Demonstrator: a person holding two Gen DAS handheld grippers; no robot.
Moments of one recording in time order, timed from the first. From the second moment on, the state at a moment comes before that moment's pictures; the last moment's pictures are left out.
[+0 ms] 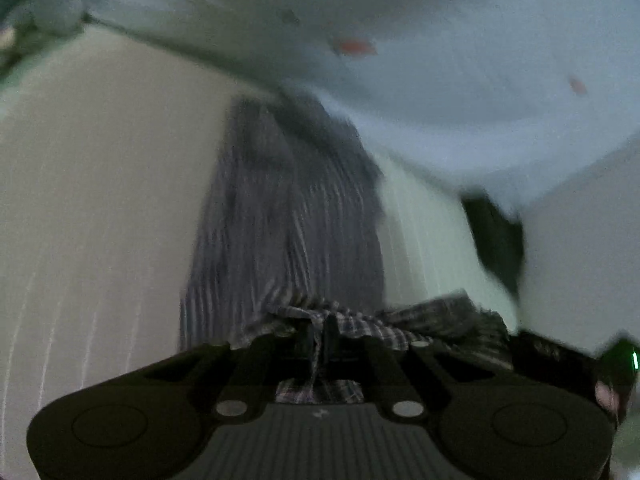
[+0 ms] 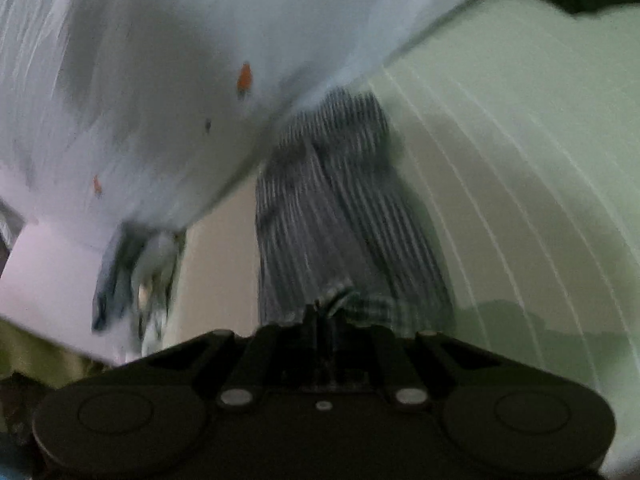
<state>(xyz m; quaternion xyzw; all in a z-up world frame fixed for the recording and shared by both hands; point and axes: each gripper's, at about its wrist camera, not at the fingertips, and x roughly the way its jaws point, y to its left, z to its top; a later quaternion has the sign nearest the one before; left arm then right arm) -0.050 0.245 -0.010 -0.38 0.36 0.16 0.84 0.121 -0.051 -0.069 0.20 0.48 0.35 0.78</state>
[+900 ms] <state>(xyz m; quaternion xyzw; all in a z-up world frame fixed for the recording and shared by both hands) -0.041 0.246 -0.126 -0.38 0.47 0.21 0.77 0.104 -0.033 -0.152 0.09 0.52 0.31 0.79</state>
